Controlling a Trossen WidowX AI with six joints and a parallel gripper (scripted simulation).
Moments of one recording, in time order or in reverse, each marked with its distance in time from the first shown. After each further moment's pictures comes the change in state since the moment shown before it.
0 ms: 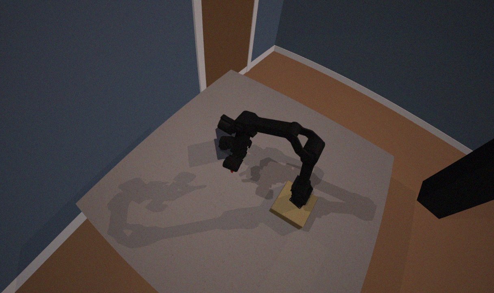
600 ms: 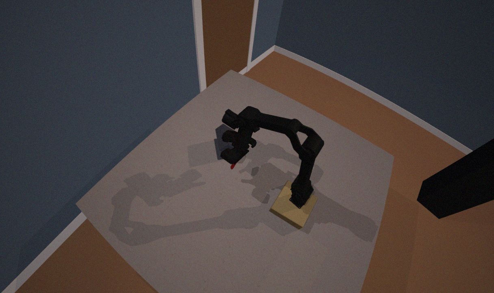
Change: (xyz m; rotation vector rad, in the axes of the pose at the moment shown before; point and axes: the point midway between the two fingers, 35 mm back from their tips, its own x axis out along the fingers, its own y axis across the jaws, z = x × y) arm -0.006 -0.017 0.005 0.265 -0.029 0.073
